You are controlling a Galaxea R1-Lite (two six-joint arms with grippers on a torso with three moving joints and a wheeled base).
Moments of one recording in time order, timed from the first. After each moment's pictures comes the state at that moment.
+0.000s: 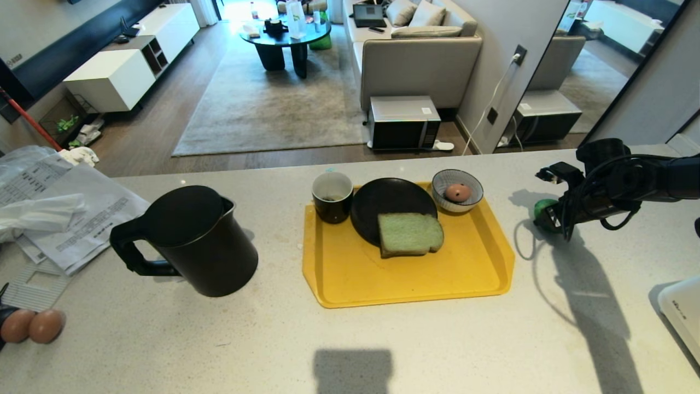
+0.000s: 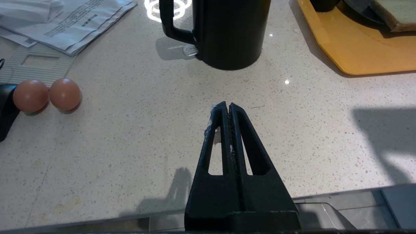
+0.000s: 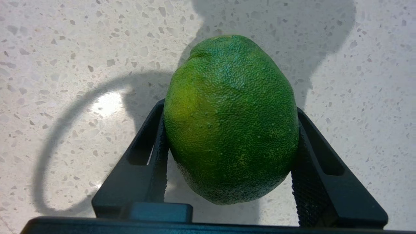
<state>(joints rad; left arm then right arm) 0.00 0.00 0.00 0.00 0.00 0.00 -0.17 2.25 -1.81 0.32 -0.02 -0.42</state>
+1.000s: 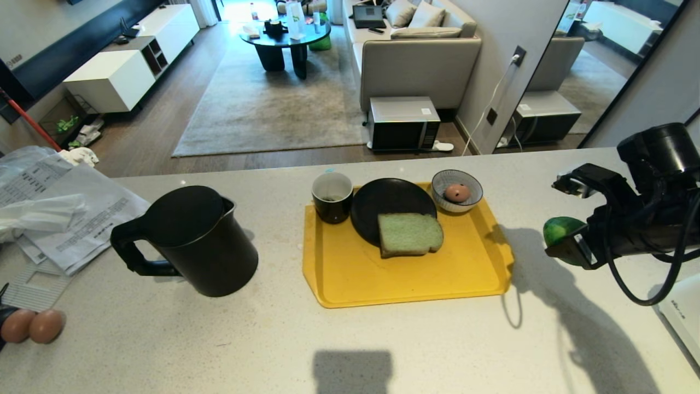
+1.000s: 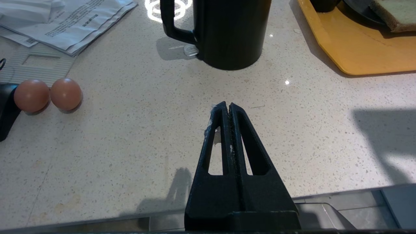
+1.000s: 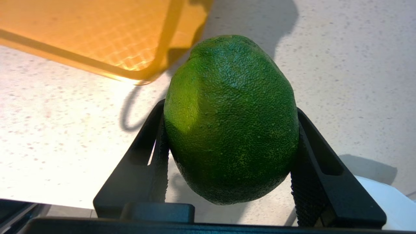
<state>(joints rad) 0.00 0.00 0.00 0.00 0.00 0.00 0.10 1.64 -1.18 0.35 -0.11 -0.33</state>
